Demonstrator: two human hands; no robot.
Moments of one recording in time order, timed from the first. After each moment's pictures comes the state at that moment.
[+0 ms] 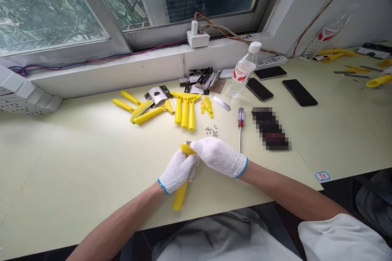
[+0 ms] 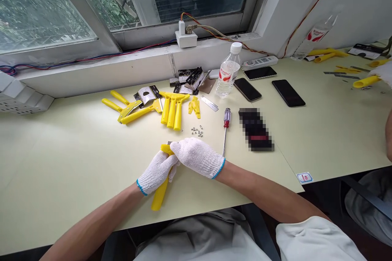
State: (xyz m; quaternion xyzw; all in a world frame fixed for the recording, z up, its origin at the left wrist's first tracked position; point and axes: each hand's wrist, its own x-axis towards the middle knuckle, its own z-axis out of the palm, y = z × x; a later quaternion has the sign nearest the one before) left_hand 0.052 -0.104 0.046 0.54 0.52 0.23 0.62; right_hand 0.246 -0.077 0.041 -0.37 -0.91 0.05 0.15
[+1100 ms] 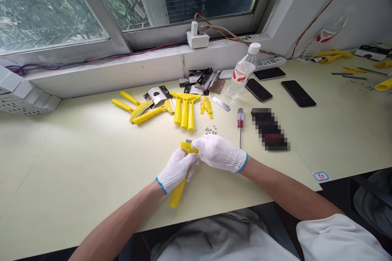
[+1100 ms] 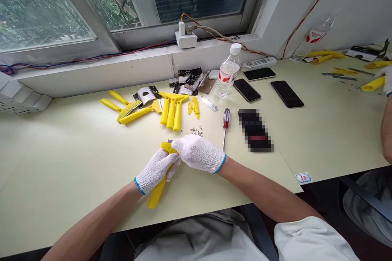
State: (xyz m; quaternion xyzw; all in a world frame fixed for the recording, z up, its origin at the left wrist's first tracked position) left_hand 0.047 -0.096 0.047 0.54 0.51 0.20 0.64; right_hand 0.254 -0.065 0.033 -0.30 -0.92 -0.04 0.25
